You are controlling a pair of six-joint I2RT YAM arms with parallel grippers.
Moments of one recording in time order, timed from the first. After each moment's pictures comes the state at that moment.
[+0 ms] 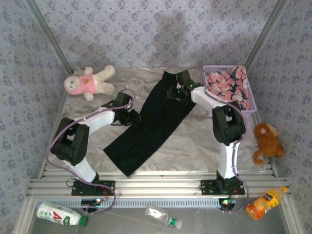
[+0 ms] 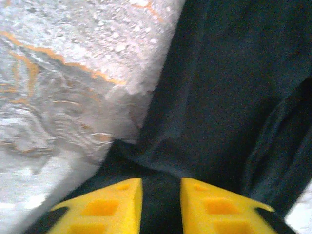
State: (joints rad) left arm -0.44 1.68 1.02 -0.43 0.22 -0.66; right arm 0.41 1.99 1.50 -0.45 -0.10 0.52
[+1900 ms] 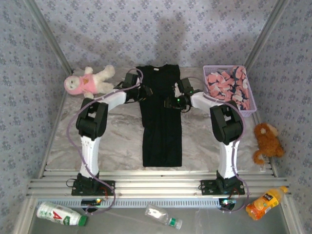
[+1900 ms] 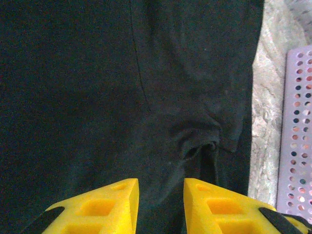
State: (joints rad) left arm -0.39 2.18 1.59 -0.19 0.37 -0.78; right arm 0.38 2.04 1.42 -0.36 -0.32 0.42
